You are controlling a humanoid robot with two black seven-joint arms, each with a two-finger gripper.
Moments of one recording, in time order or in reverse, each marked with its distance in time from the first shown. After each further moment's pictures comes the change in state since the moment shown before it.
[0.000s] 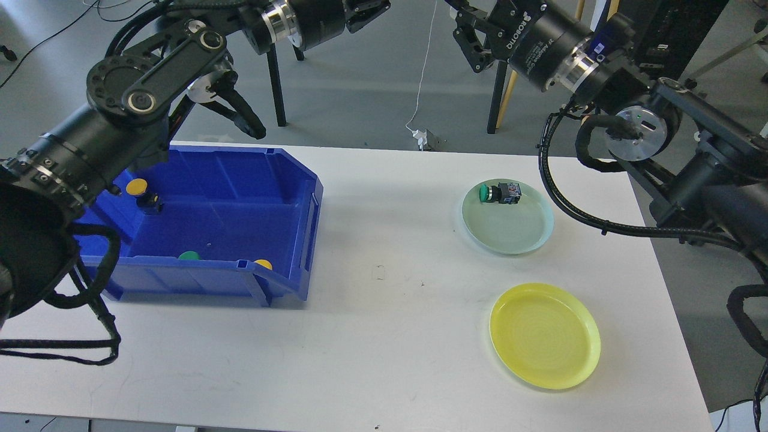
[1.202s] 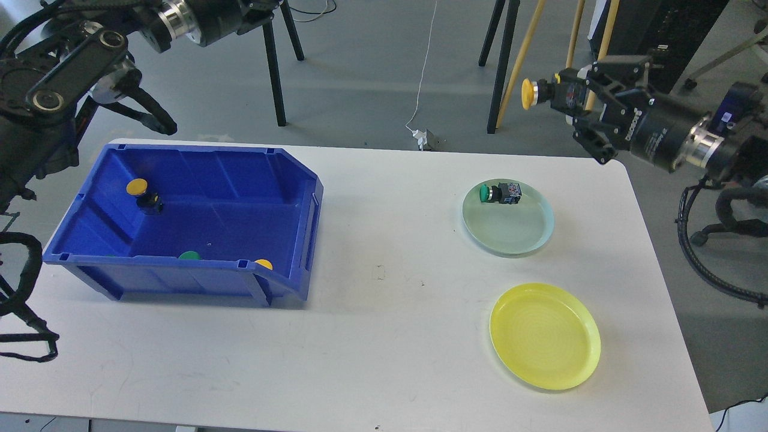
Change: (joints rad) left arm 0.022 0.209 -0.015 0.032 0.004 0.000 -0.017; right arm -0.181 -0.517 -0.317 0.222 -0.014 0.079 -0.058
